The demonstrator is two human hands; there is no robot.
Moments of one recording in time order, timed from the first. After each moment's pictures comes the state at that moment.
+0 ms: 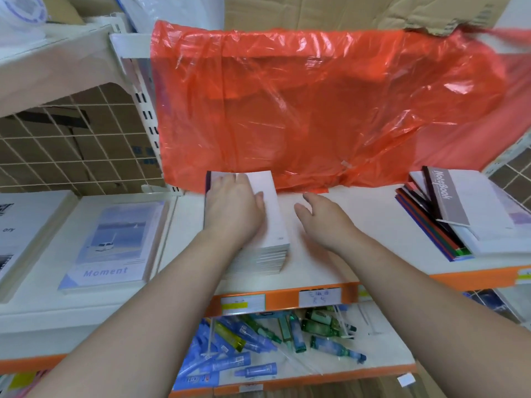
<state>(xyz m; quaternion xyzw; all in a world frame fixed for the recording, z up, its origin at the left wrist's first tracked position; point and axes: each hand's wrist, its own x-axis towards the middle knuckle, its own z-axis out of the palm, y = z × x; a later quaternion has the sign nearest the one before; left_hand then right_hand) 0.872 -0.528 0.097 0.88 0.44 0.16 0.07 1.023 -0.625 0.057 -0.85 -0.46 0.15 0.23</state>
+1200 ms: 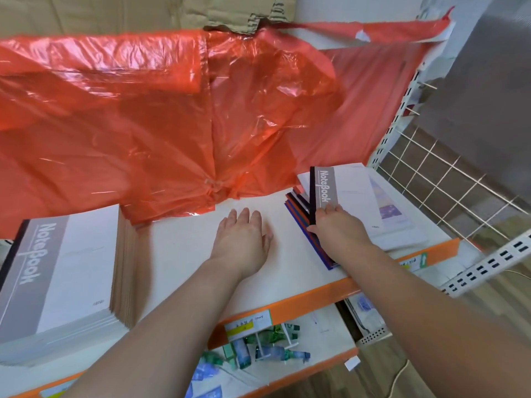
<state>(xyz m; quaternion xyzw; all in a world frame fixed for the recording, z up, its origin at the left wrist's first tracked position) 1.104 -0.652 0.035 0.96 0.26 -0.04 0.08 1.259 -0.787 0.022 -0.91 -0.40 -0.01 -0.06</state>
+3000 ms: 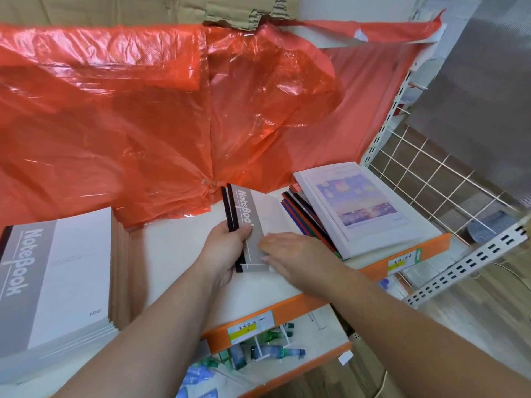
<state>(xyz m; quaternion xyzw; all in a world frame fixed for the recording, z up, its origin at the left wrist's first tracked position) 1.093 -0.639 0.030 0.53 0.38 0.14 0.75 1.184 -0.777 0.029 -0.77 -0.63 -0.03 0.11</state>
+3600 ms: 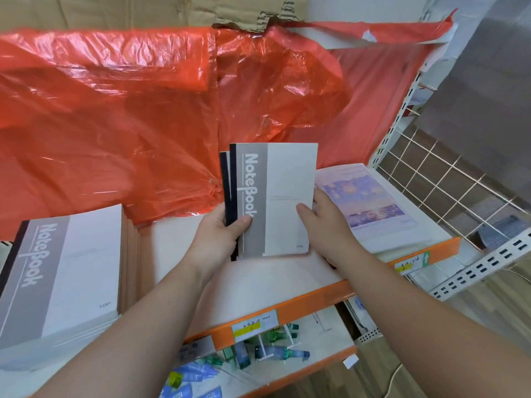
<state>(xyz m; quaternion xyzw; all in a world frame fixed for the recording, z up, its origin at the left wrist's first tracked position) 1.078 -0.622 0.040 0.65 0.27 0.21 0.68 1.215 -0.768 0.050 -0.77 -0.28 0.17 0.55</state>
